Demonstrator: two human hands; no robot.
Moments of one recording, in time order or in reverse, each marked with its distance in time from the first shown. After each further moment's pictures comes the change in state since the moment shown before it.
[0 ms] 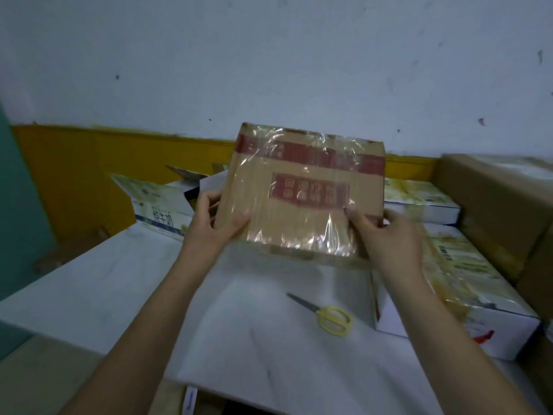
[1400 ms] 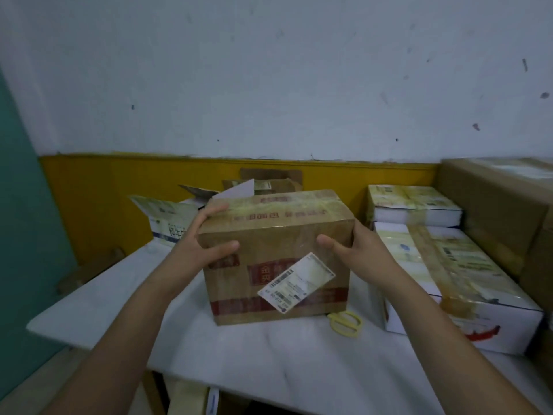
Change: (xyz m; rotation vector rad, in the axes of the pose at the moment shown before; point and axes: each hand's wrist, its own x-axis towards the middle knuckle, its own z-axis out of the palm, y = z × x) left_hand -0.012 0.022 -0.052 -0.020 -0.221 -0.155; right_hand -0.016 -0.006 0.009 0.069 -0.502 -0.248
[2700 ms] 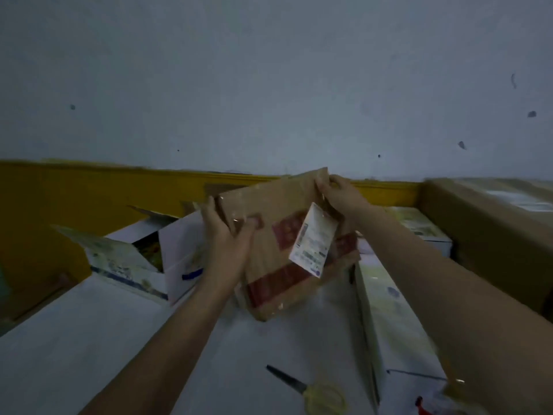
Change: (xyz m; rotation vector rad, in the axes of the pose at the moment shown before) left_hand 0.147 -0.011 0.118 0.026 0.355 0.109; right_hand 0.223 0.035 -0.055 0.003 0.138 0.208
